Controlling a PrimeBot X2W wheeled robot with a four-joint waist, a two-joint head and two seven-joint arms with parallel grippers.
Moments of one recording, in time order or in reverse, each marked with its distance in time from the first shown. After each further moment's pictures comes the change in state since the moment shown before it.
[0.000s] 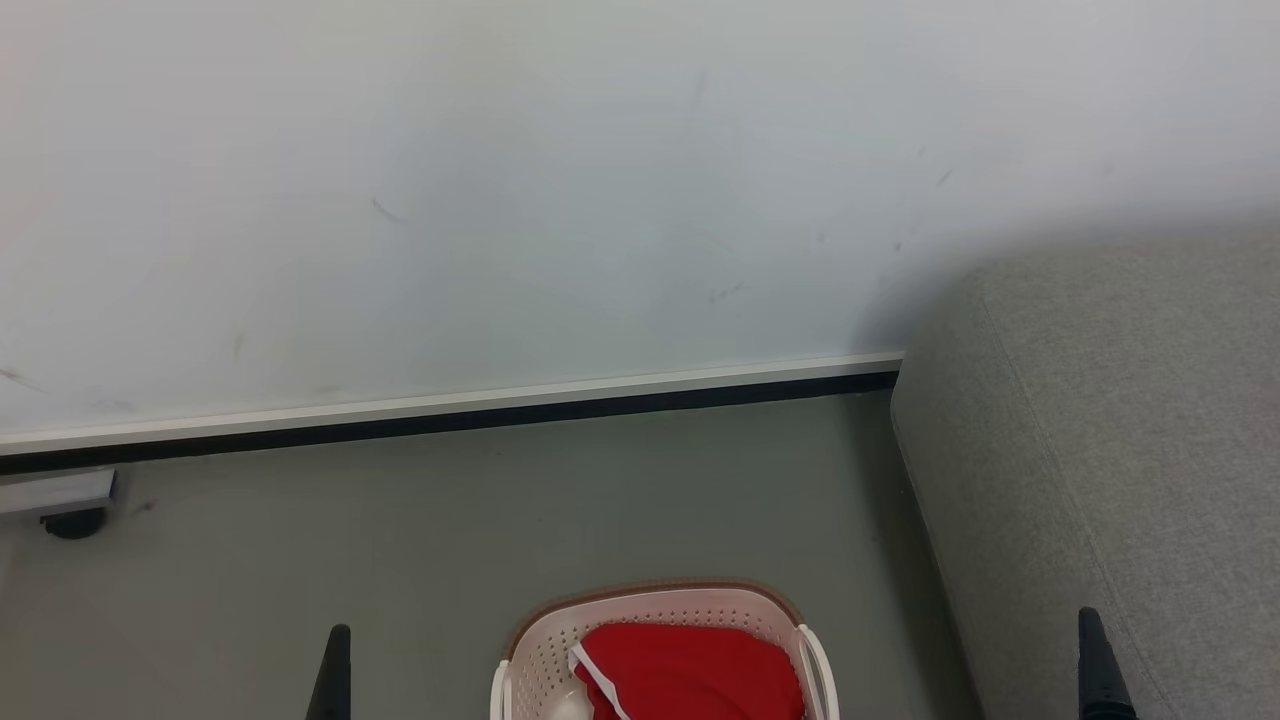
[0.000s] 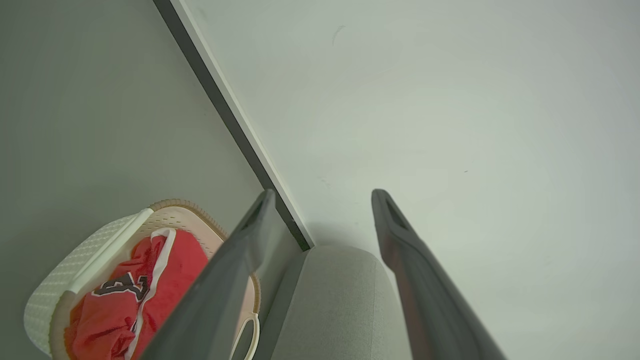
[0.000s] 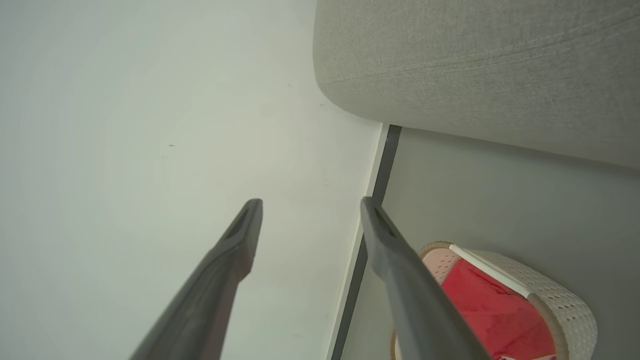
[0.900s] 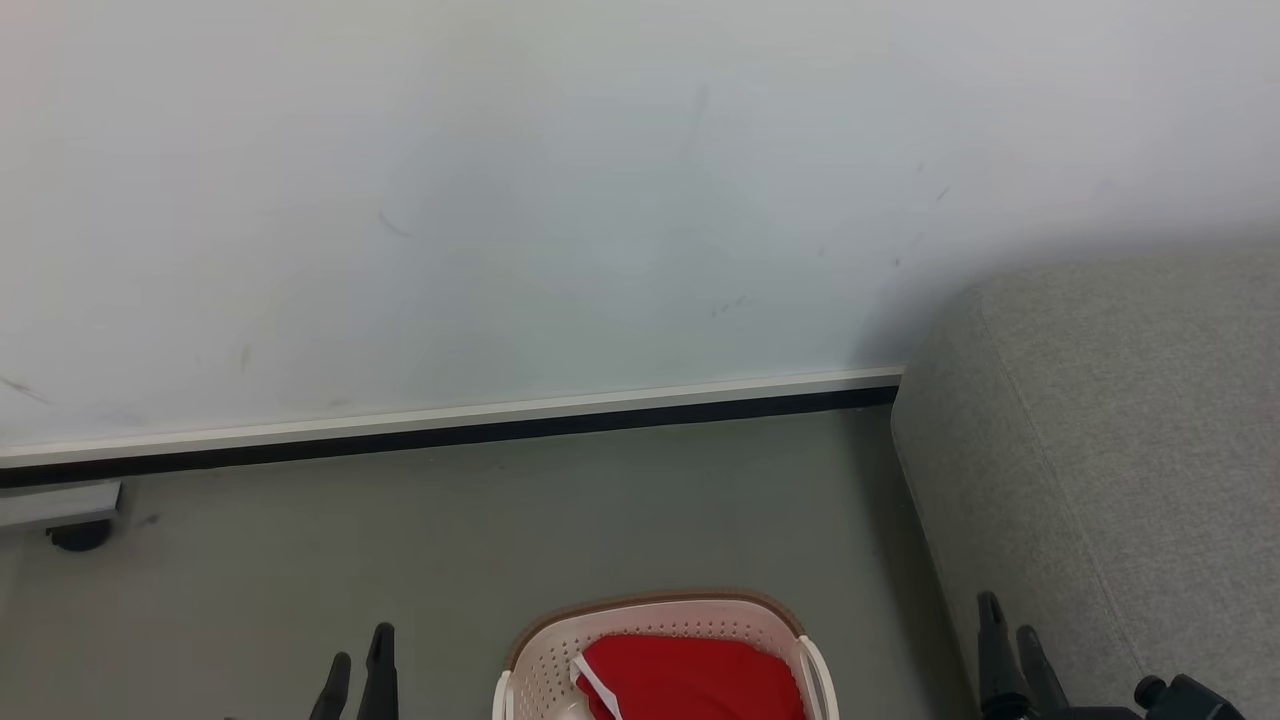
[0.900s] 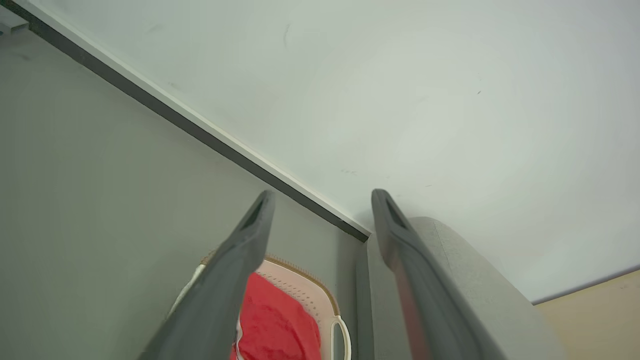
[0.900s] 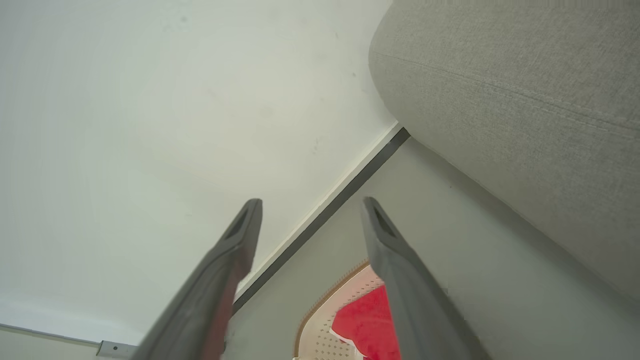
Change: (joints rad) left arm 0.036 0.001 -0.044 -0.052 0.488 0.008 -0.091; right arm -0.046 -0.002 0.119 0.063 -0.503 0.000 -0.041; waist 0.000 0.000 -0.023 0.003
